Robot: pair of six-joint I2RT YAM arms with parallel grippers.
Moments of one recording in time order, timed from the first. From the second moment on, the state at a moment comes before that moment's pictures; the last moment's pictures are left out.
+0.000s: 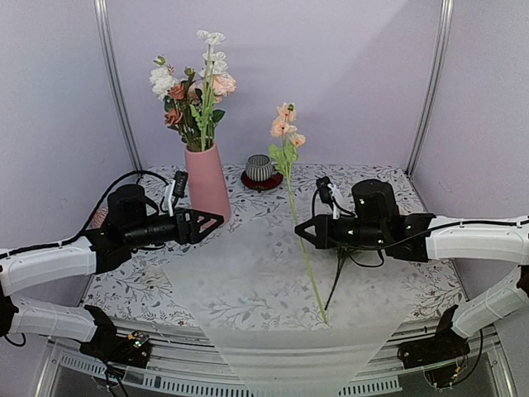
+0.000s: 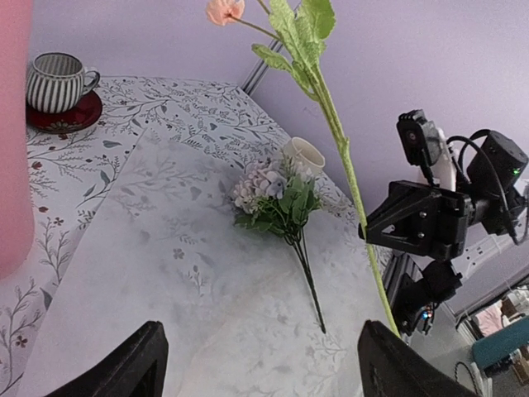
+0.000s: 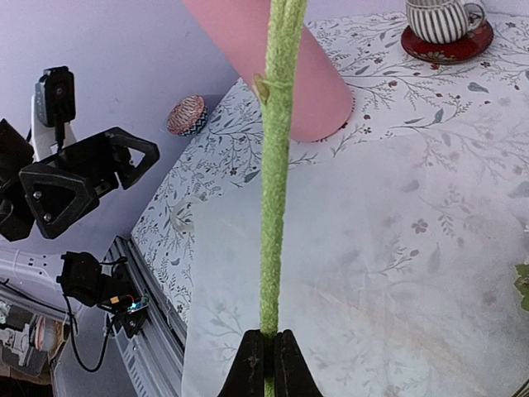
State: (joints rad) left arm -0.62 1.08 0.56 0.29 0.39 -0.50; right arm 0.89 1.35 0.84 0.08 -0.14 0.61
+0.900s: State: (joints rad) left arm -0.78 1.08 0.51 0.72 0.43 -0.58; right arm 1.05 1.30 0.78 0.33 -0.22 0.51
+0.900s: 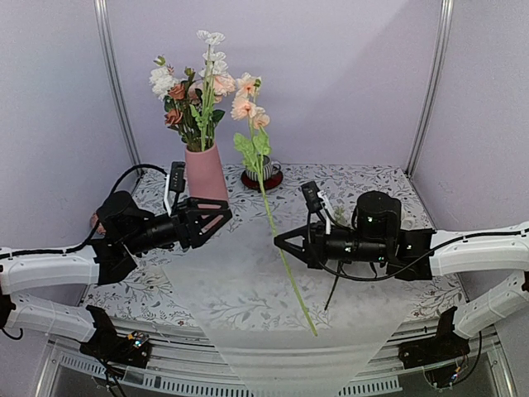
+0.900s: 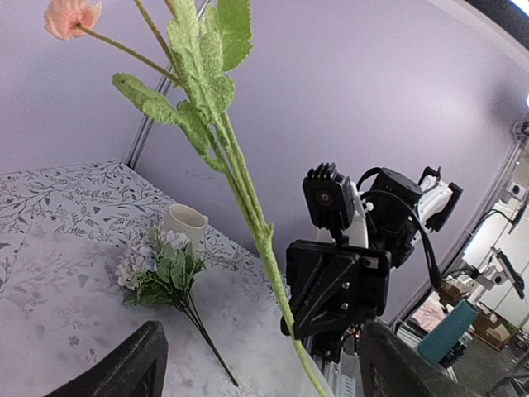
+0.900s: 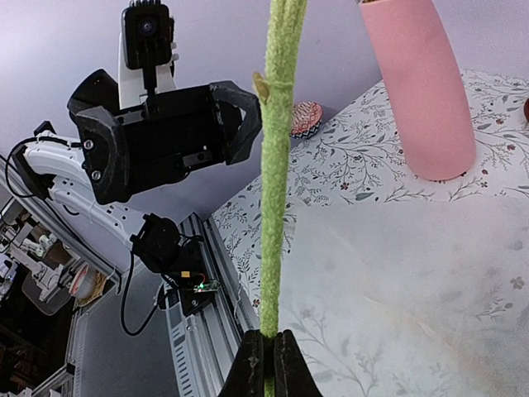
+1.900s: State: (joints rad) left arm -0.84 1.21 0.53 0.85 0.42 -0.65; right arm 1.15 1.42 0.83 0.37 -0.22 0.47
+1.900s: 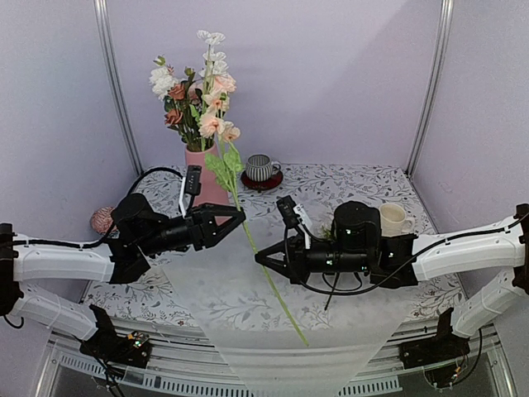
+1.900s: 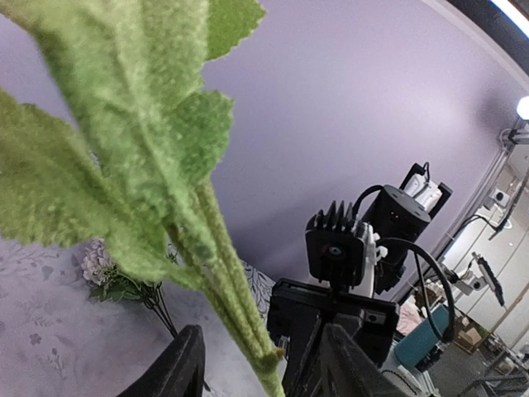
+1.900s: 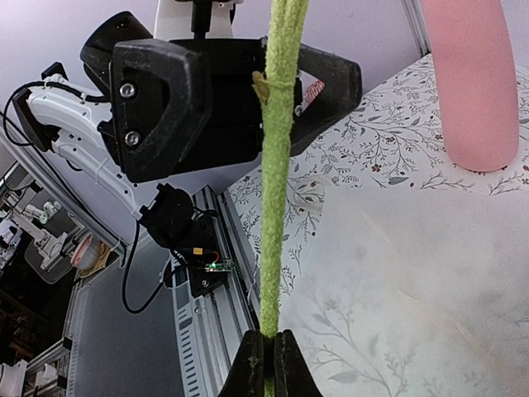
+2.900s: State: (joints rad) left arm -0.85 1.13 0.62 0.60 0.33 -0.57; right arm 1.16 1.30 0.80 0.29 0.17 0.46
